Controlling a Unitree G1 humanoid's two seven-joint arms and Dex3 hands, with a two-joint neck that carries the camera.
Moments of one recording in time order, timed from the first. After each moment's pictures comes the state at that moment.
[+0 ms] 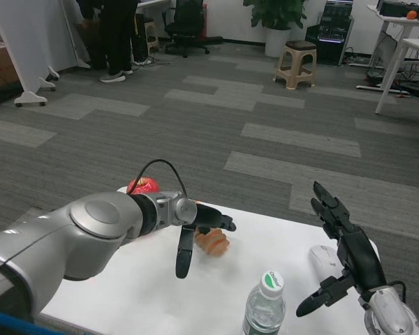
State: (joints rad) left arm -1.08 0.28 -1.72 1.18 -0.61 -0.15 -0.29; right arm -0.35 -0.40 0.42 0.70 0.27 -0.81 0.03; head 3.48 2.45
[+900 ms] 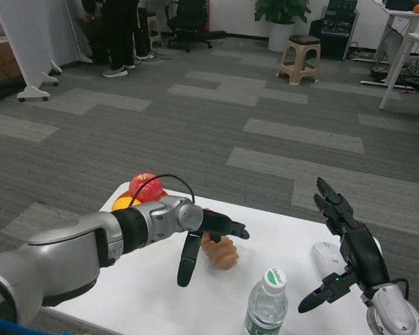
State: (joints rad) left arm -0.86 0.36 -0.98 0.81 0.13 0.00 -0.42; right arm -0.34 -0.41 0.40 0.67 0.27 -0.81 0.03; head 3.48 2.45
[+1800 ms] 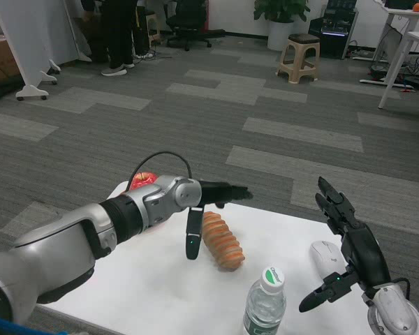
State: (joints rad) left arm -0.87 0.40 -0.81 0.70 0.30 0.04 -0.29; right arm -0.34 -0.41 0.40 0.67 0.27 -0.81 0.03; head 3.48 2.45
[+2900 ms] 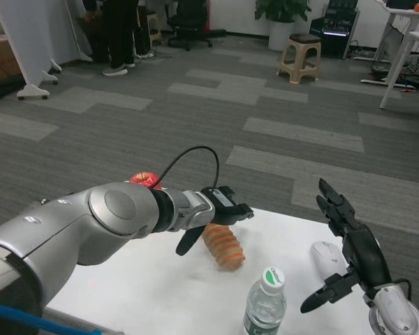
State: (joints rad) left arm -1.17 0.24 -1.97 1.10 -0.23 -0.09 0.15; right arm -0.35 -0.41 0.41 0.70 0.27 -0.81 0.03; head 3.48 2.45
